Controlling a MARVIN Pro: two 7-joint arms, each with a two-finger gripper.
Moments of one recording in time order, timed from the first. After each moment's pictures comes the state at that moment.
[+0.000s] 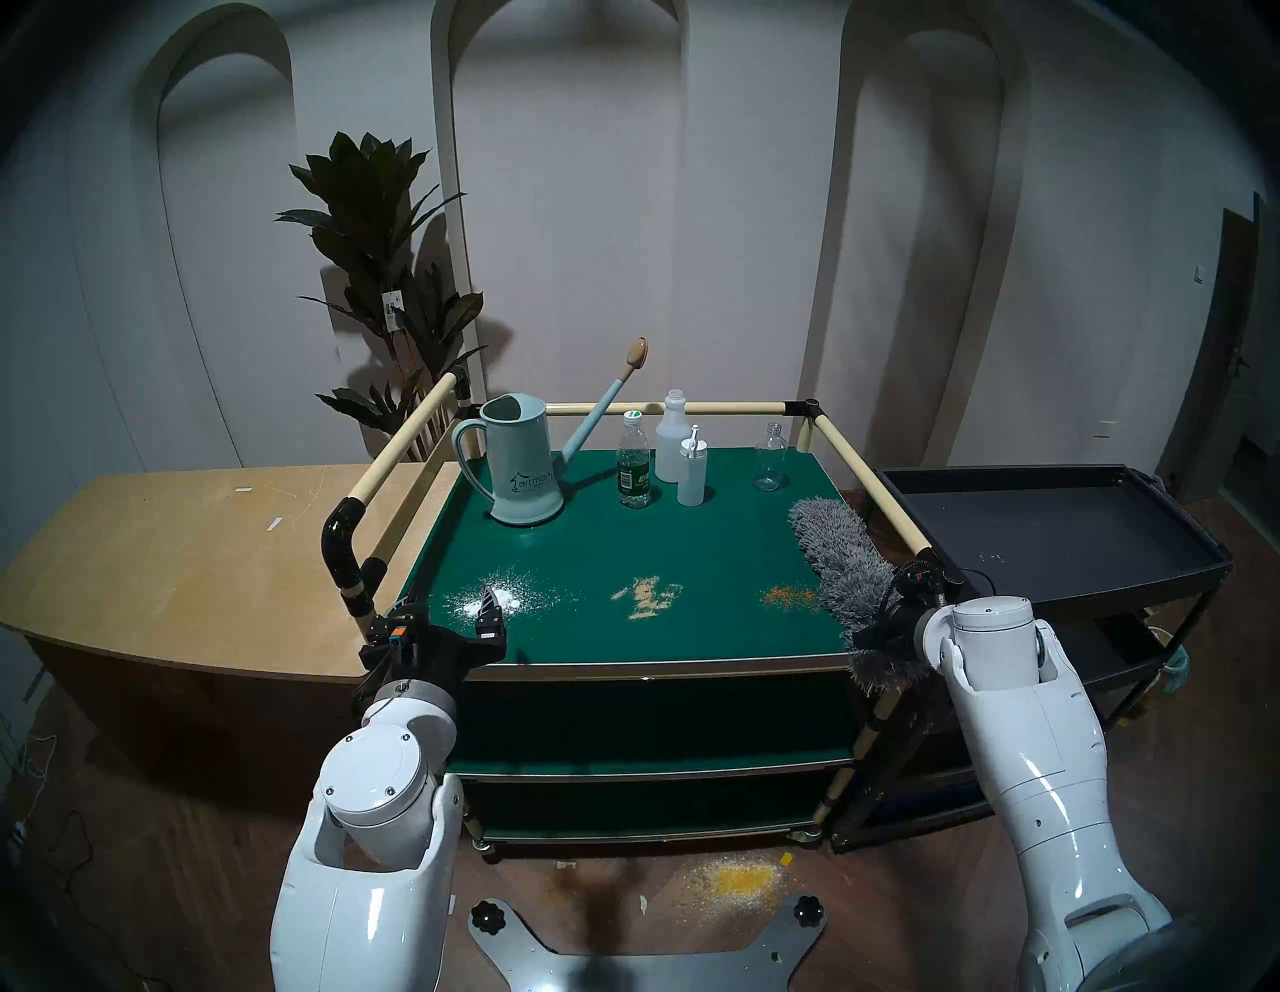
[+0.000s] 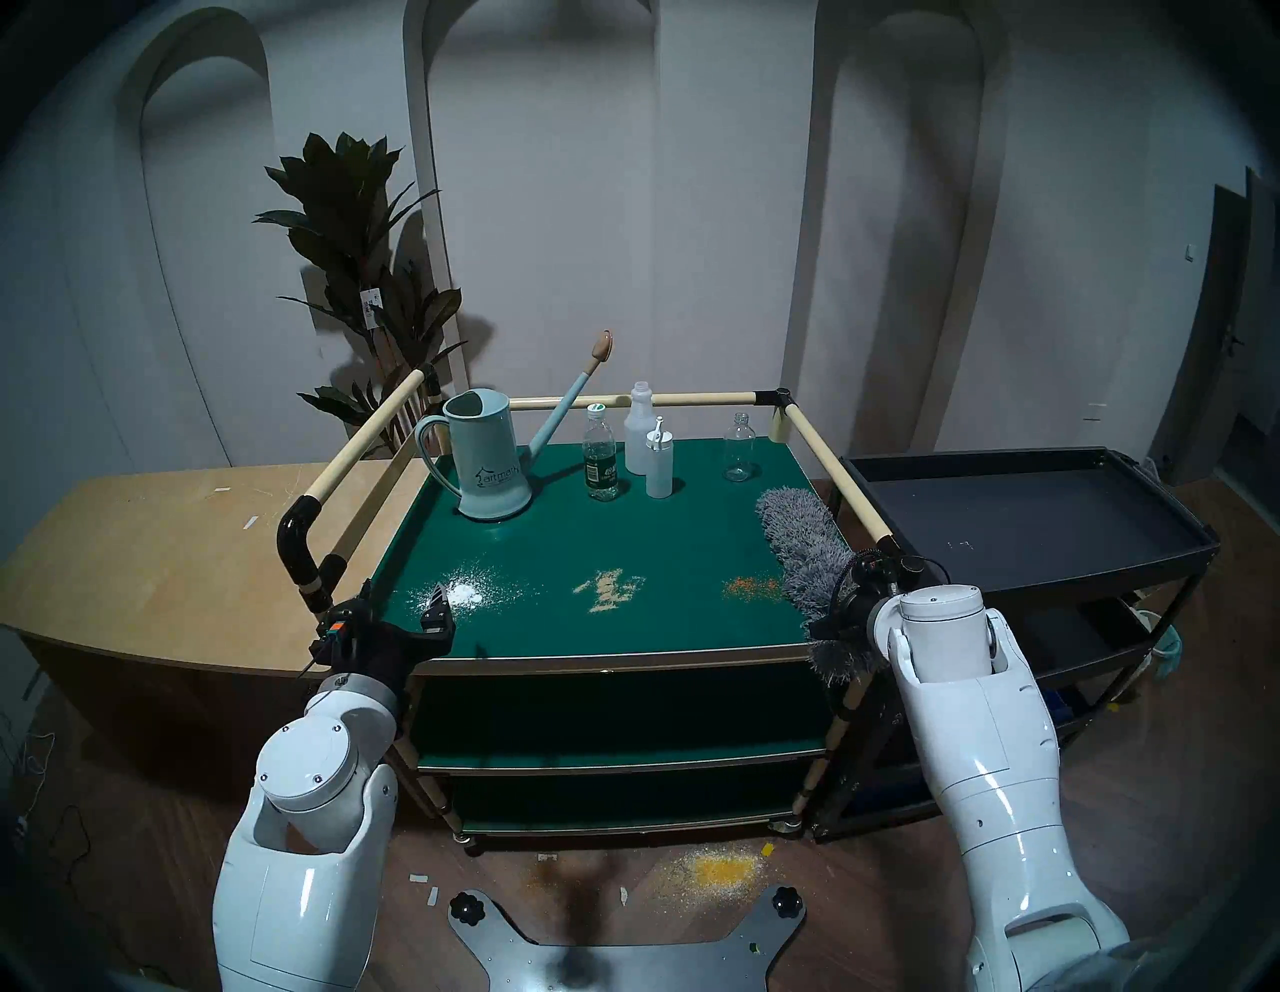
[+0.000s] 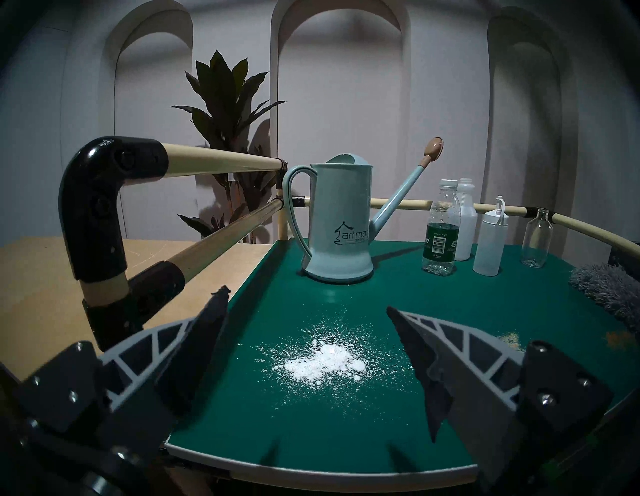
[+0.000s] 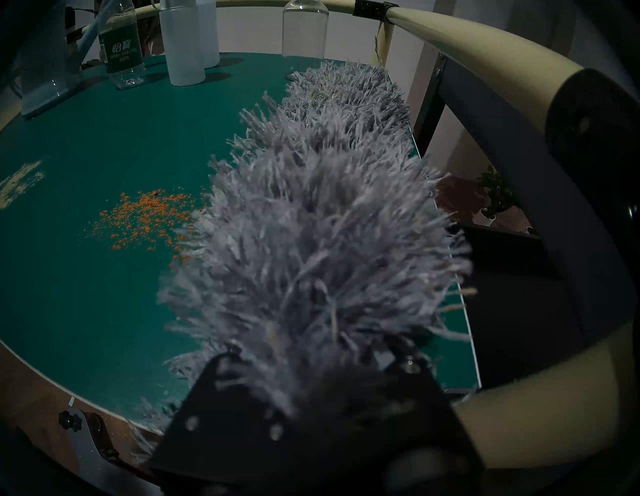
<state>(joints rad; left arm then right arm) 1.90 -1.54 -1.61 -1.98 -0.05 0.19 0.10 -1.43 -1.23 1.65 -1.49 0.01 0.74 0.34</state>
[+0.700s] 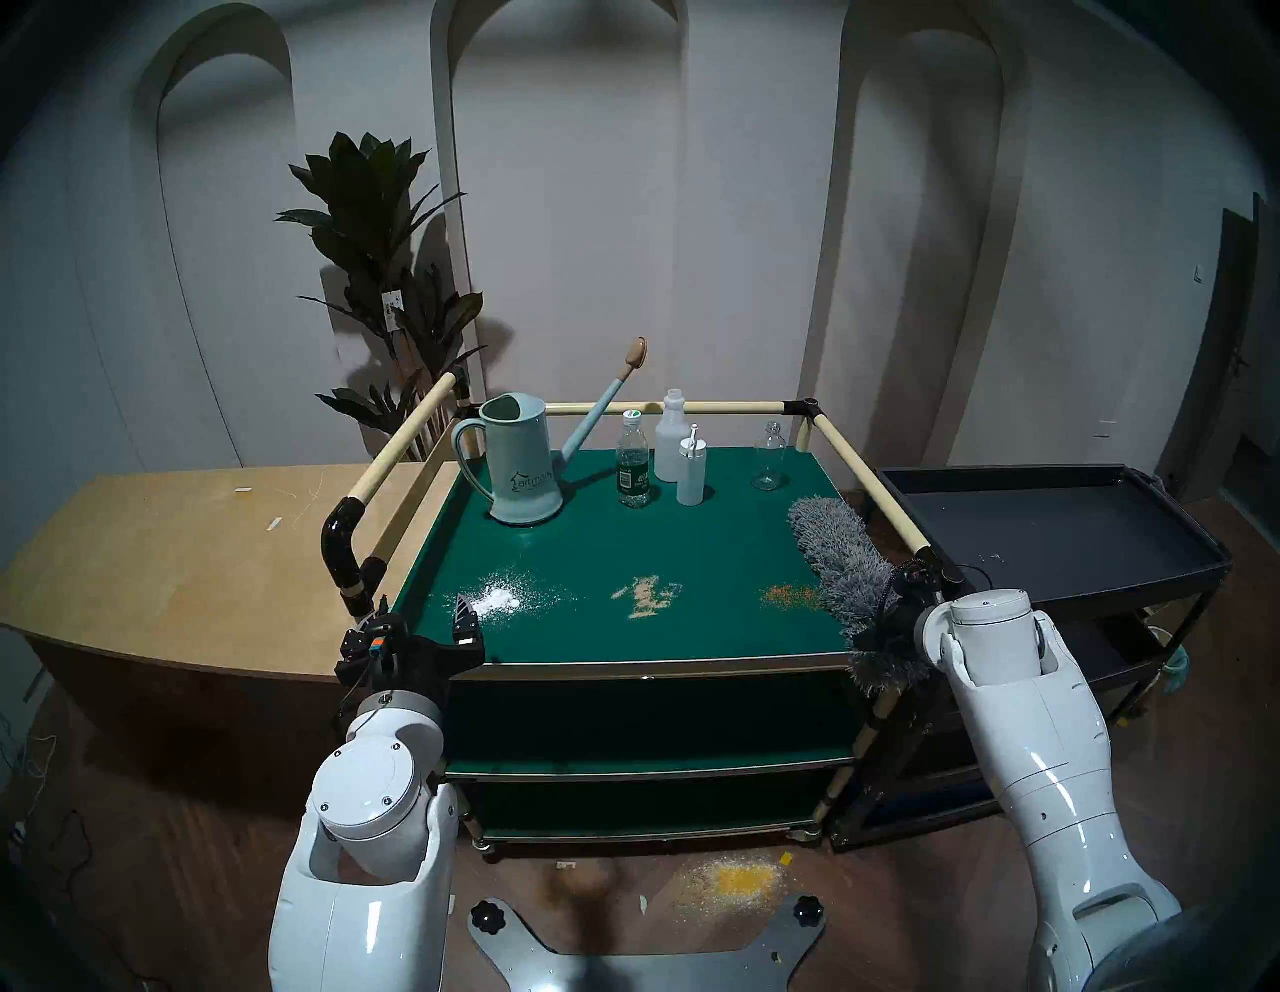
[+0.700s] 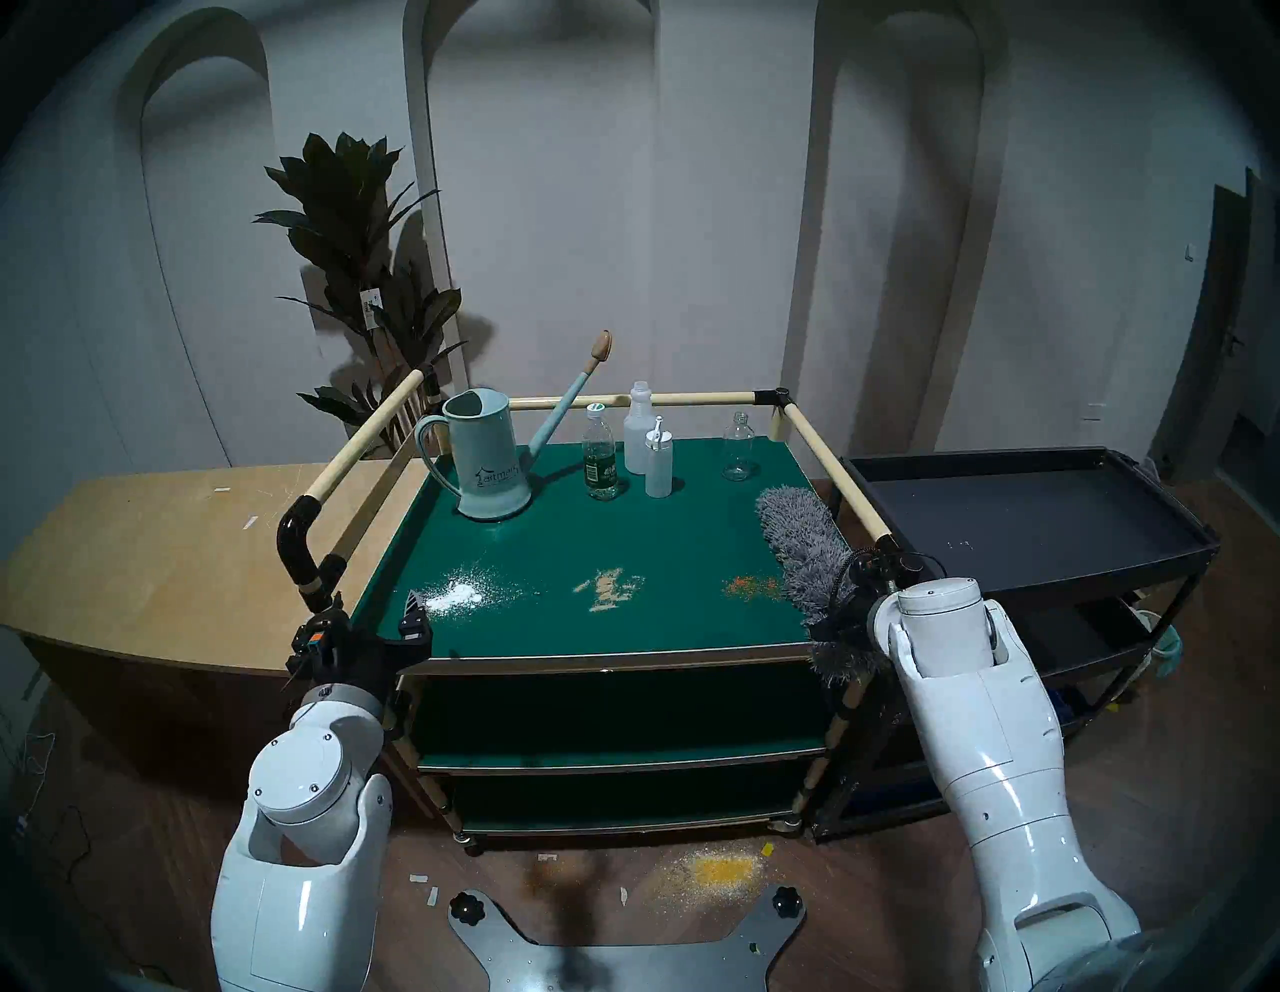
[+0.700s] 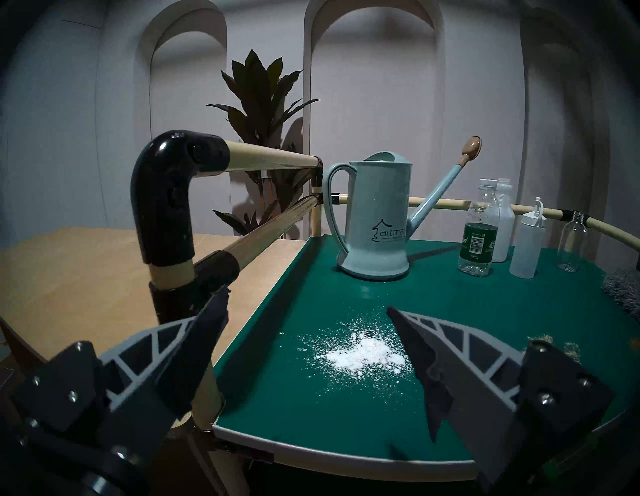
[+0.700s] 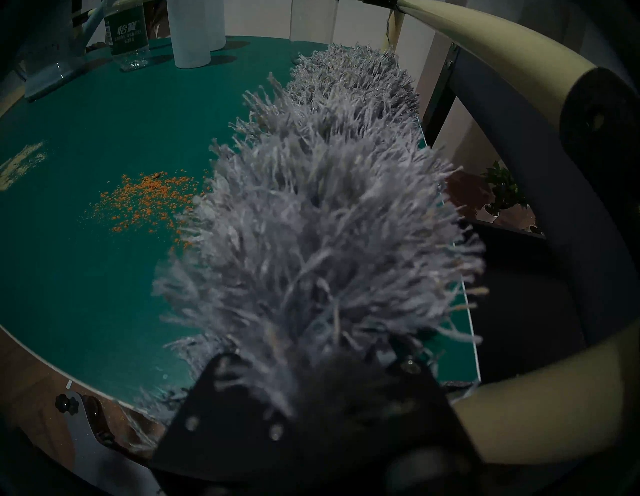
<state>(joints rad) 1.94 -1.57 -1.64 -2.01 -0.04 0.18 0.18 -1.43 -1.19 1.61 -1.49 0.01 0.78 0.36</state>
